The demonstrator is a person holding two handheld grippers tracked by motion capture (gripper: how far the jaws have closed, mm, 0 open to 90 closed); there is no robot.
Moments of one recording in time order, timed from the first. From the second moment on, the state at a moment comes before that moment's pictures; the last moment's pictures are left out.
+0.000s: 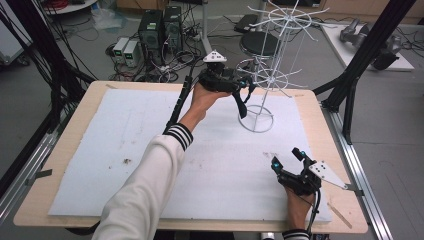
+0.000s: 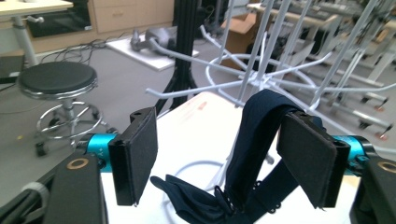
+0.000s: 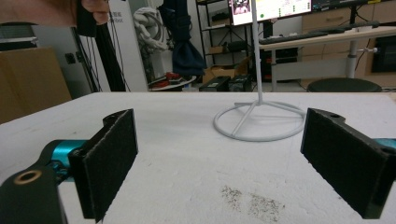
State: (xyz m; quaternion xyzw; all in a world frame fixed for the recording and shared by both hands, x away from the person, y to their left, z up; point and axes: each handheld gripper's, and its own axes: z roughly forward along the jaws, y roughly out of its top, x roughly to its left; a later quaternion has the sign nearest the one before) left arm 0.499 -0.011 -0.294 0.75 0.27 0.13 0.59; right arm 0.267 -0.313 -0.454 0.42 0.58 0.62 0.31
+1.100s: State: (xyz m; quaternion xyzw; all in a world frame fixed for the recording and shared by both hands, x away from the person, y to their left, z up) left arm 0.492 -0.001 -0.283 0.77 0.28 0.10 0.57; right arm 0.267 -0.313 -0.454 0.42 0.58 0.62 0.31
